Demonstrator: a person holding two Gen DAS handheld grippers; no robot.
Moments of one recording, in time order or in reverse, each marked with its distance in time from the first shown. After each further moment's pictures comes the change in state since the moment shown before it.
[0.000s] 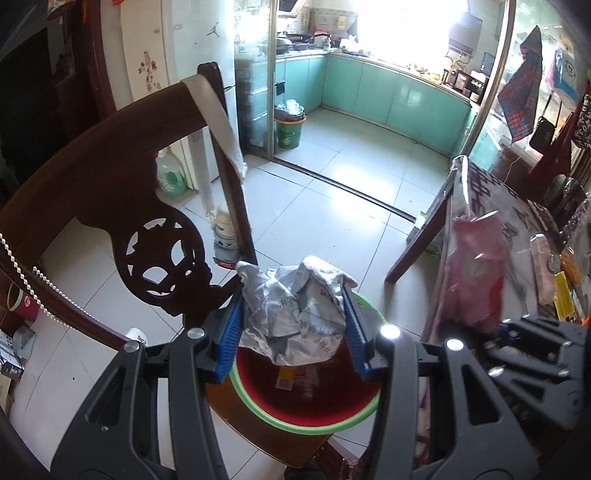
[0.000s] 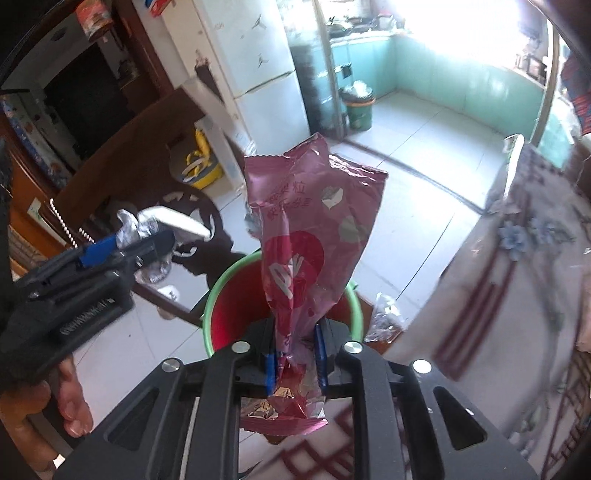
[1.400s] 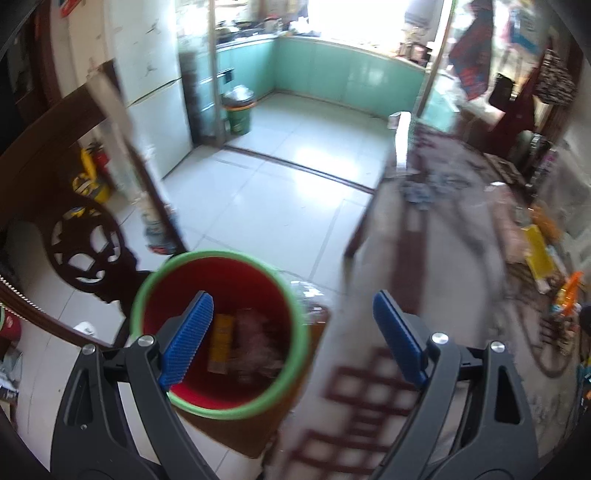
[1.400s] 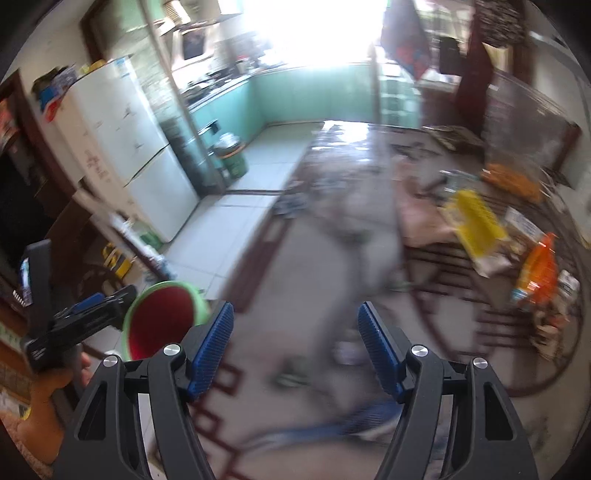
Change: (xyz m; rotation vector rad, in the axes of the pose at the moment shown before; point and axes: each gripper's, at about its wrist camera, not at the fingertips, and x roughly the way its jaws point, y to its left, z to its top) left arm 0.012 -0.131 -0.044 0.119 0.051 -0.127; right arm -0.193 -0.178 -0.147 0.433 -0.235 -0.319
